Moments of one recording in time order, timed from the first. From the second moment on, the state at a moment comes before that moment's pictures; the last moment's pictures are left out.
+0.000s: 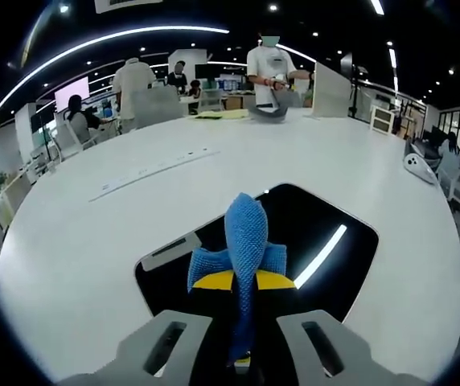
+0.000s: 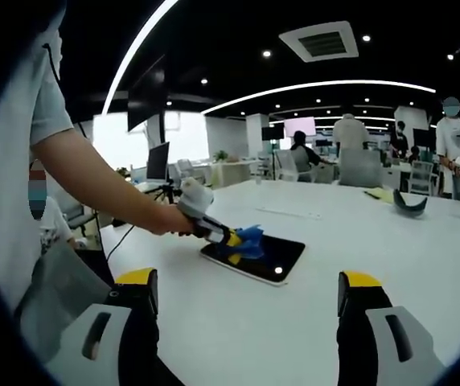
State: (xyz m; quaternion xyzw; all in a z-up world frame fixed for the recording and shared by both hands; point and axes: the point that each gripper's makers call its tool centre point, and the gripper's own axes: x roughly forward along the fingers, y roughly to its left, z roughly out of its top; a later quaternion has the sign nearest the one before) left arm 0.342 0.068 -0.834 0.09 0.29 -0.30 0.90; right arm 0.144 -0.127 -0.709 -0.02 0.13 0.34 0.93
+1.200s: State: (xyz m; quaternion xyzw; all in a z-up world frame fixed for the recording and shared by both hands) left arm 0.335 0.094 -0.835 0.09 0.29 -0.29 0.91; right arm 0.144 -0.127 -0.714 -0.03 0.14 0.33 0.93
